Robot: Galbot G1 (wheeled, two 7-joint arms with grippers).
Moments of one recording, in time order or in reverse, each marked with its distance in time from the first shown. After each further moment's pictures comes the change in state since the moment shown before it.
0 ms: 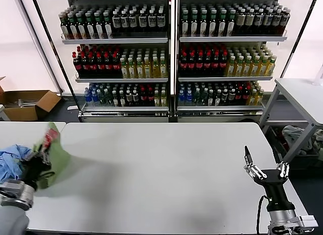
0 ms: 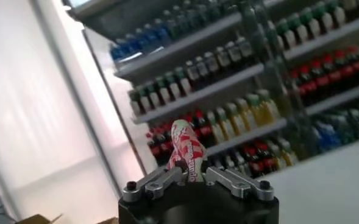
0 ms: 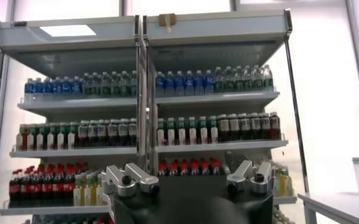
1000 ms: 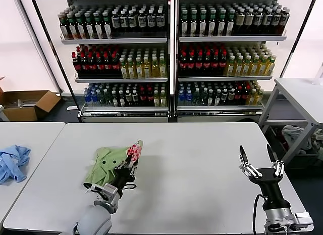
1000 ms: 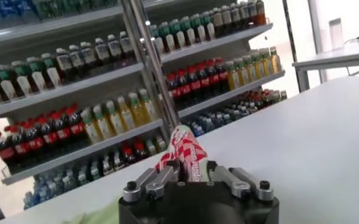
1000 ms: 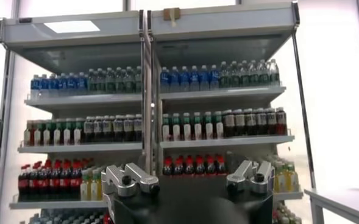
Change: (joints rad) left arm -0.397 -0.120 0.718 0.025 0.110 0.134 -0.133; right arm 0.042 0.006 -0.035 0.005 0.003 -0.054 -0.012
